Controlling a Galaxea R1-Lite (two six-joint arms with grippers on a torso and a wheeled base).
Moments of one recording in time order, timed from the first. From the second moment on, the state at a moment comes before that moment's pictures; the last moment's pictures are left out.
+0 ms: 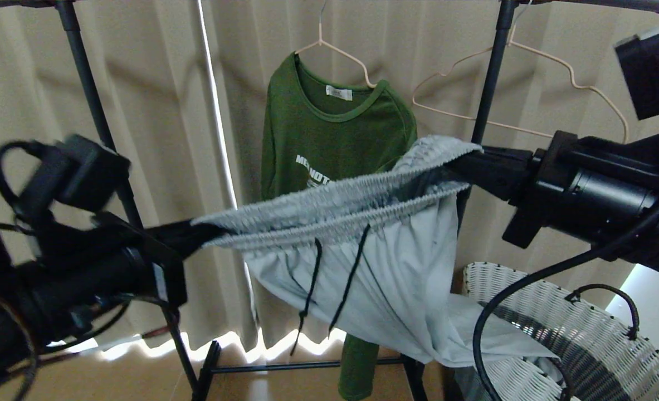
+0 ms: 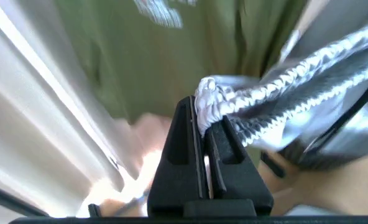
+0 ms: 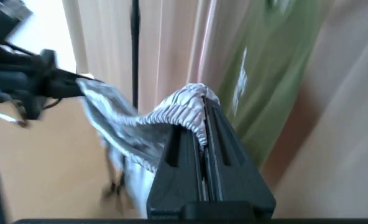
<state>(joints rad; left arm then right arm) -0.52 1.25 -0.63 -0.48 0.03 0.10 0.67 1.42 -0.84 -0.68 0.18 0.01</state>
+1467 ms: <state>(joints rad) -0.54 1.45 -1.19 -0.11 -0.01 0.09 0.40 1.51 -0.89 -0.67 0.16 -0.09</state>
